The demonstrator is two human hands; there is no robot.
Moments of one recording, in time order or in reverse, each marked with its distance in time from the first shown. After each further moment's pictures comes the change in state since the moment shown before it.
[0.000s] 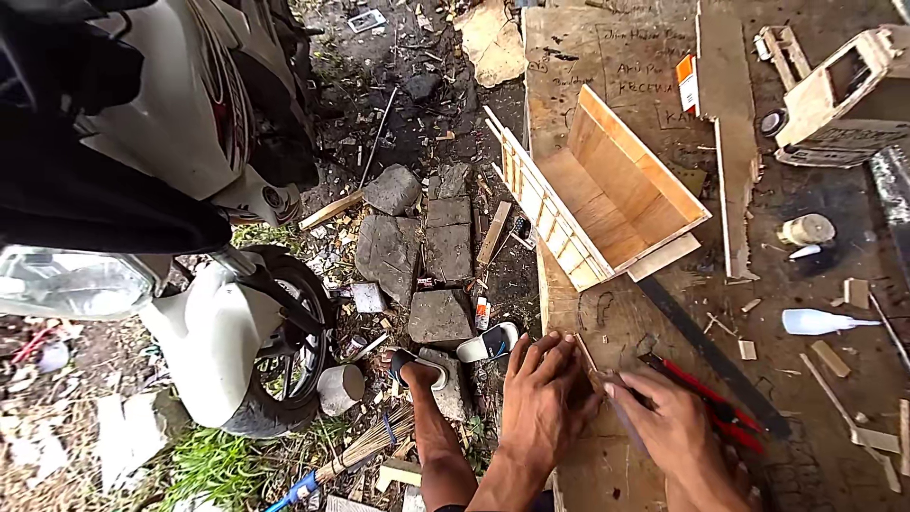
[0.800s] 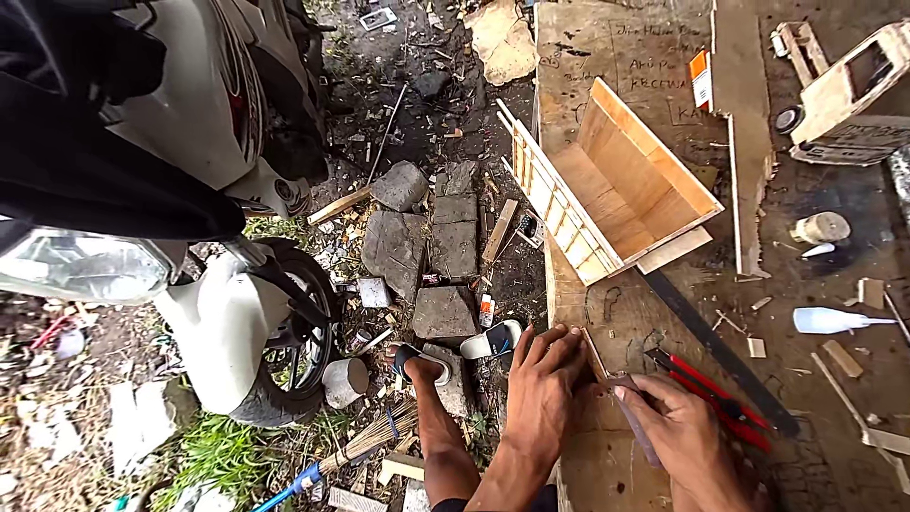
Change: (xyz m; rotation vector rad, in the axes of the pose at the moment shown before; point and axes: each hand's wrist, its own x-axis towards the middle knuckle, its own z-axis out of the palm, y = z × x) left_hand 0.002 0.001 -0.004 -0.034 -0.021 -0.037; right_hand -0.014 0.000 -0.003 0.061 -0.008 0.097
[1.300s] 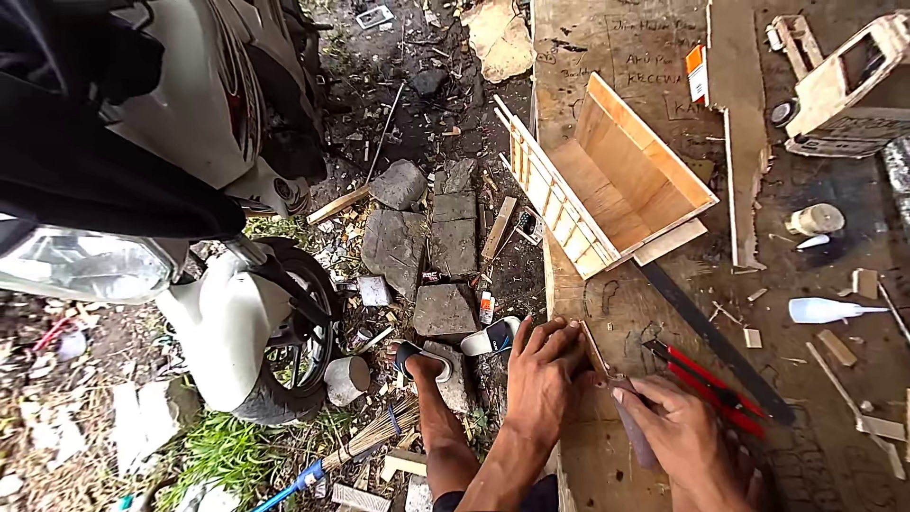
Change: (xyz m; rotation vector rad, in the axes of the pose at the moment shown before) left_hand 0.005 -0.003 0.001 0.011 0.018 0.022; right_hand -0.008 0.000 0.001 -0.053 0.001 -0.022
